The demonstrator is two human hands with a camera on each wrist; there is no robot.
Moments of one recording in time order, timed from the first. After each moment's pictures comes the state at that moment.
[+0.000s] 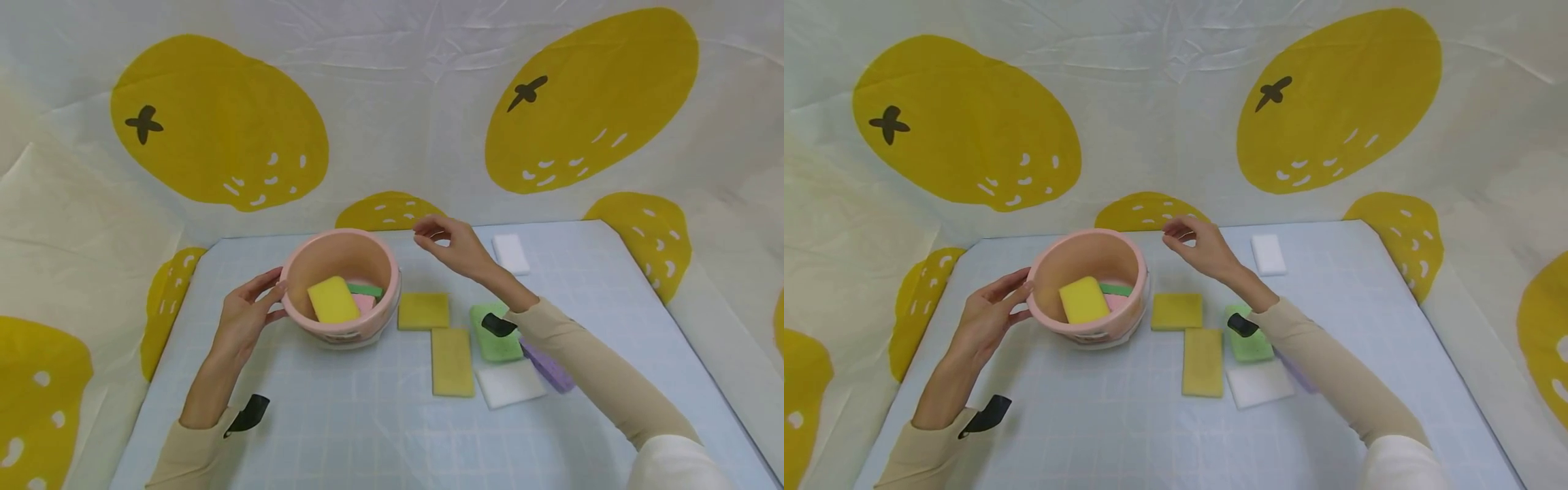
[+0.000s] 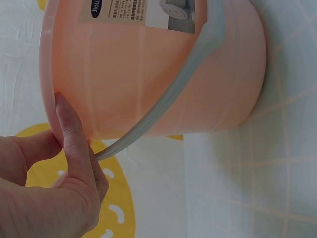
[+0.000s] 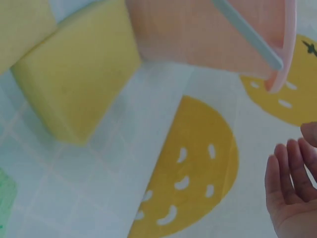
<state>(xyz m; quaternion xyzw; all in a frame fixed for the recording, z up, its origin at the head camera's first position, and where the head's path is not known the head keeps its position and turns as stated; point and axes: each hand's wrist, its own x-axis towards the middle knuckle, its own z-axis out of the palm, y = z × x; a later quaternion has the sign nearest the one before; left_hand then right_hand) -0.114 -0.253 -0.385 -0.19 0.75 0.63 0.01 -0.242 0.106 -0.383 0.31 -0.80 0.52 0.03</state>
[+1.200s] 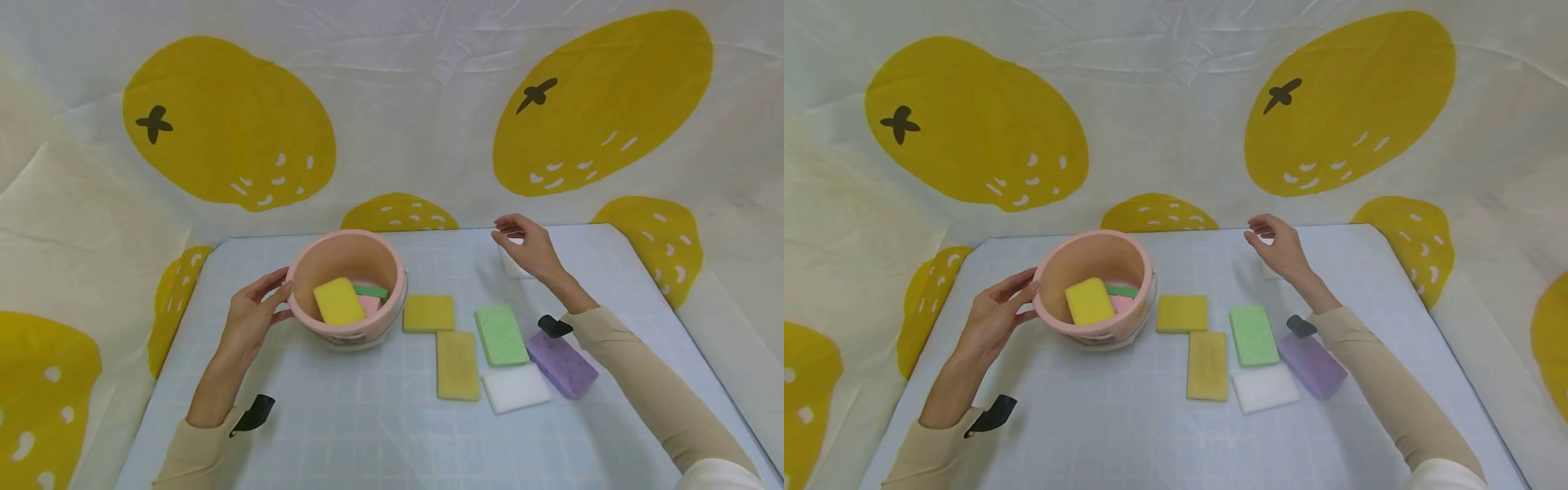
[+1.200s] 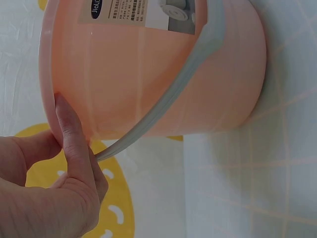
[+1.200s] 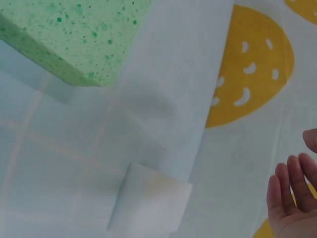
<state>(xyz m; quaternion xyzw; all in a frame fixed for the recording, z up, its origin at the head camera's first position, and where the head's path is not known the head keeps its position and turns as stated) -0.114 -0.251 -0.388 -0.20 0.75 0.63 0.01 -0.265 0.218 -0.420 0.18 -0.87 0.44 0.11</state>
